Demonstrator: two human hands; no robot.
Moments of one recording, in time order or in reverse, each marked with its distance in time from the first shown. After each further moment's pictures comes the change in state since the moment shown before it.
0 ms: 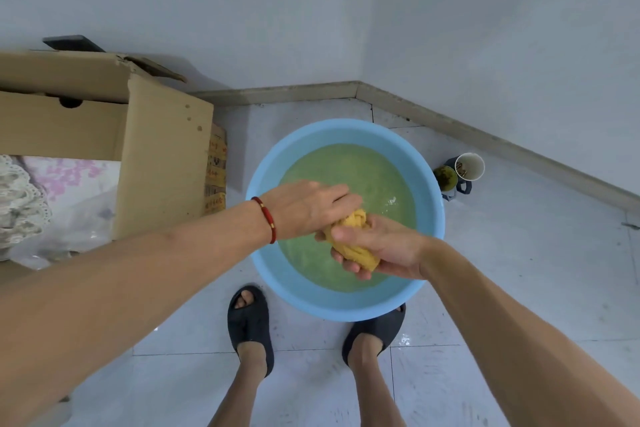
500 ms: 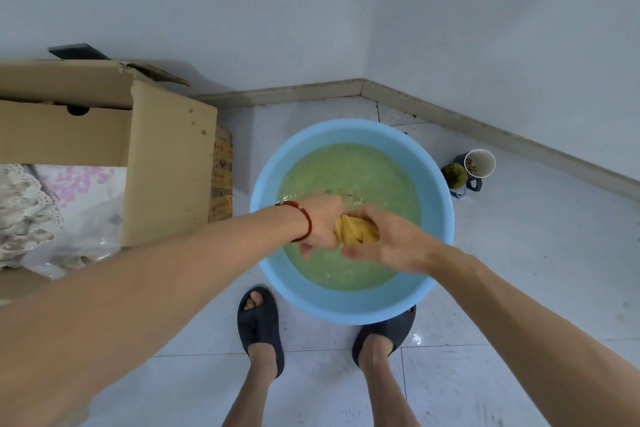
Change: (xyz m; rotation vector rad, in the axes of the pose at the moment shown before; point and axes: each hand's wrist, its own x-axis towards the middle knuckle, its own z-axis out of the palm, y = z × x) left_hand 0.024 0.006 -0.003 -0.560 -0.690 -0.688; right_hand 0.007 0.004 -0.013 -0.628 0.380 -0.056
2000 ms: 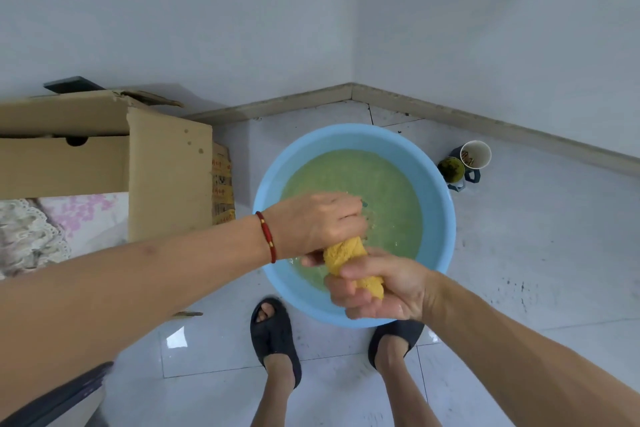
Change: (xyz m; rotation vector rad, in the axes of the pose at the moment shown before) left_hand -0.034 -0.010 -0.006 0.531 0.679 0.905; right_hand -0.027 -0.023 0.040 1.326 -0.788 -0.056
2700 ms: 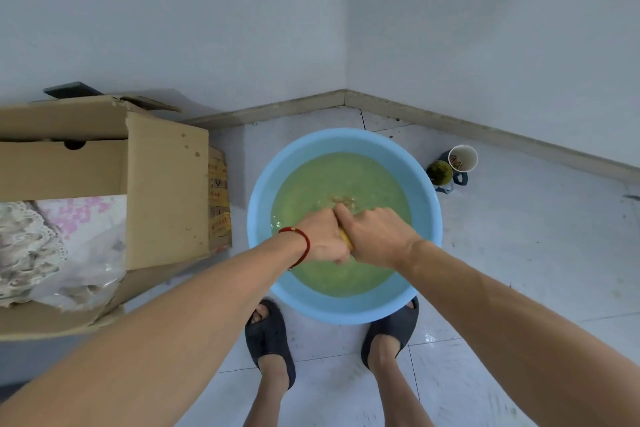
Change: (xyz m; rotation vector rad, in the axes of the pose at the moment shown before) left_hand 0.033 0.031 0.021 -0.689 -0.455 -1.181; right_hand 0.008 -0.034 -0.022 -2.279 0.783 0.040
